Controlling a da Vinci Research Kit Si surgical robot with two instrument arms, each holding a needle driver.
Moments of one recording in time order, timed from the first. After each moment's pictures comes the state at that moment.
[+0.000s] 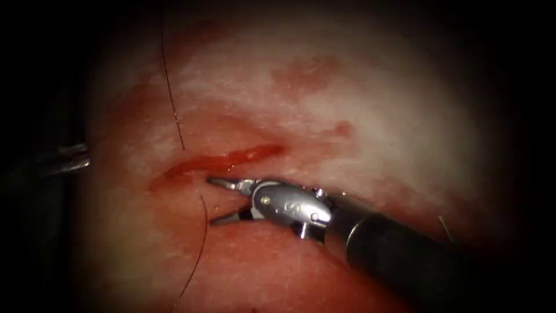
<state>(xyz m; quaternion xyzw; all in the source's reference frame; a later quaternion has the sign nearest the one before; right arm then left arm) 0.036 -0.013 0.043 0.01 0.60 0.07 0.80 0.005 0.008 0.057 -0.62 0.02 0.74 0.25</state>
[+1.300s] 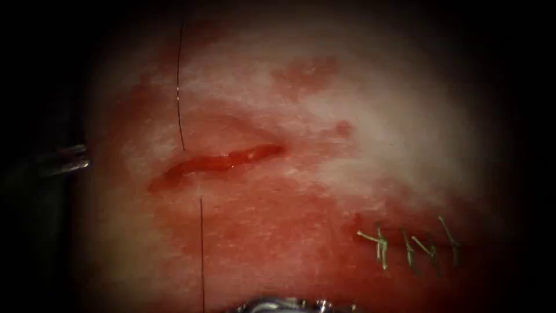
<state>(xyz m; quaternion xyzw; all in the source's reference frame) 0.035 -0.027 0.027 0.13 0.62 -0.03 0.77 0.005 0.008 0.057 -0.62 0.02 0.74 0.25</state>
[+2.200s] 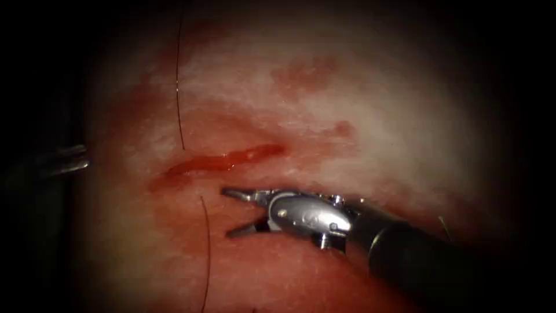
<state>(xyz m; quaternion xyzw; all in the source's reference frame) 0.034 -0.014 0.041 0.00 0.59 0.04 0.81 0.005 0.008 0.057 -0.62 0.02 0.74 0.25</state>
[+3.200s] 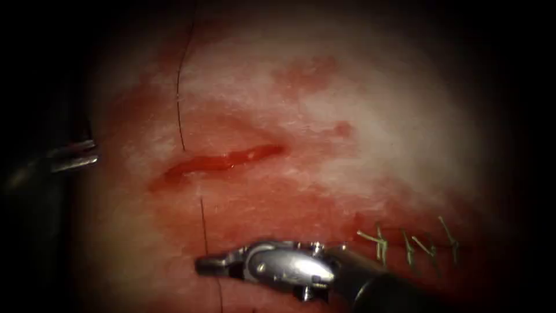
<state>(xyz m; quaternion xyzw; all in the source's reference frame) 0.036 -0.022 0.033 0.09 0.59 -0.03 0.80 0.004 0.008 0.060 -0.59 0.03 0.76 0.27</state>
